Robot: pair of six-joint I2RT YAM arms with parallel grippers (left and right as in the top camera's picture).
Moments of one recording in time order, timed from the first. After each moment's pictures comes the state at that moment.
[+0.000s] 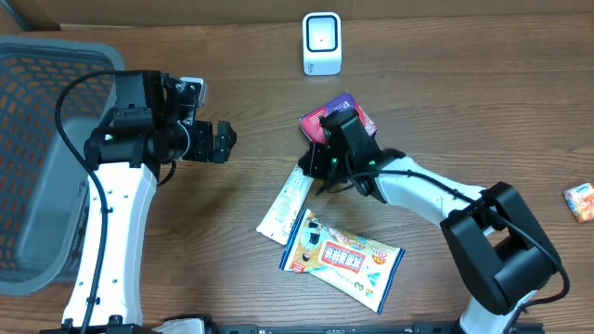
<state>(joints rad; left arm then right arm) 0.06 1.44 1.32 -0.93 0.23 0.13 0.59 1.89 1.05 -0.02 -0.38 0.82</state>
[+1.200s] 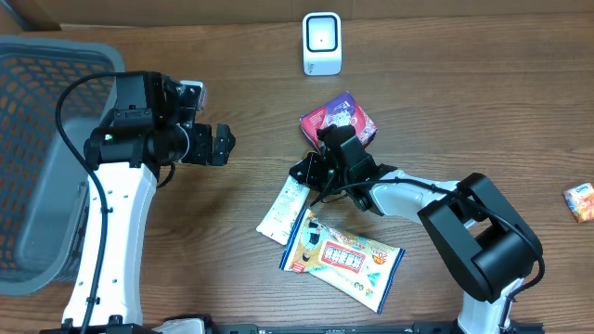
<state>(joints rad) 0.06 1.44 1.32 -0.96 0.21 0.13 0.61 1.98 0.96 0.24 -0.44 0.95</state>
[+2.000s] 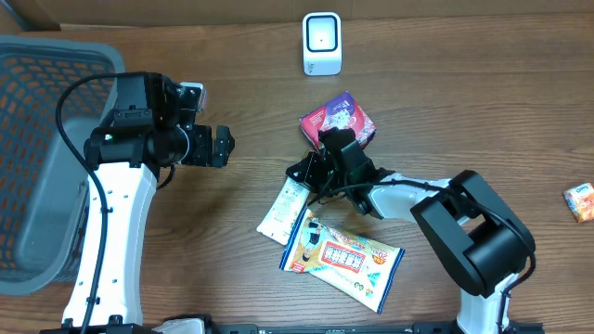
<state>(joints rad) 0.06 1.44 1.32 -0.98 0.20 0.13 0.61 2.02 0.92 0.38 -0.46 1.10</state>
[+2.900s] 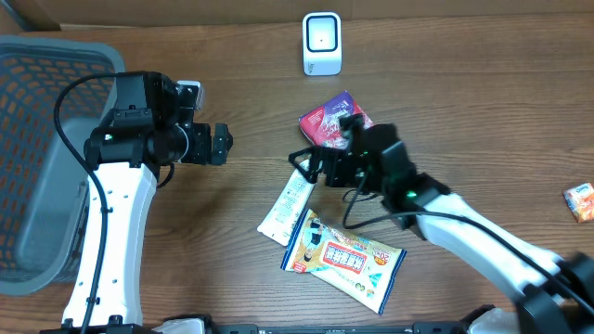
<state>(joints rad) 0.06 1.44 1.32 -0.96 0.19 0.10 0.56 1.47 0.83 0.07 -0.43 0.81</state>
